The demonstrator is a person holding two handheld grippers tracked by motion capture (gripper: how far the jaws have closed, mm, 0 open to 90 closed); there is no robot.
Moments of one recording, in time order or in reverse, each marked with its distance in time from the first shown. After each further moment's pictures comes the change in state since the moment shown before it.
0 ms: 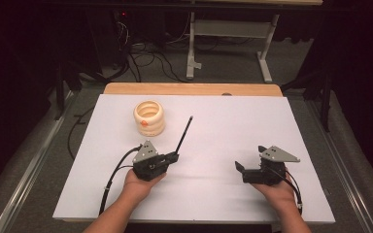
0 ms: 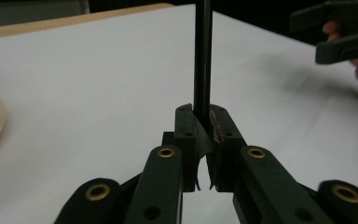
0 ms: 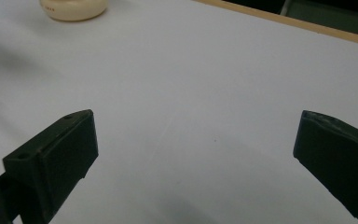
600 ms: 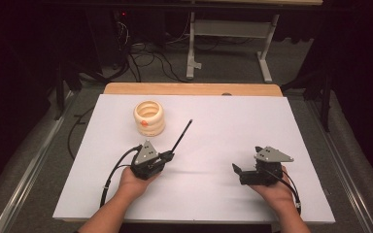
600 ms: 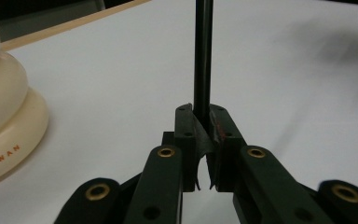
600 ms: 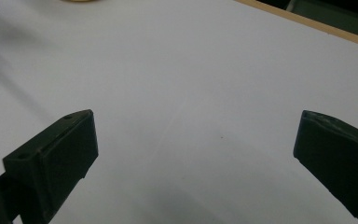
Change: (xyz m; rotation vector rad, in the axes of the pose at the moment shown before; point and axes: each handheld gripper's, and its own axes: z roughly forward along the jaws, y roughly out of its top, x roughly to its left) left arm 0.013 -0.008 0.001 0.070 0.080 0.127; right arm 0.008 0.002 0.004 0.052 0.000 -0.065
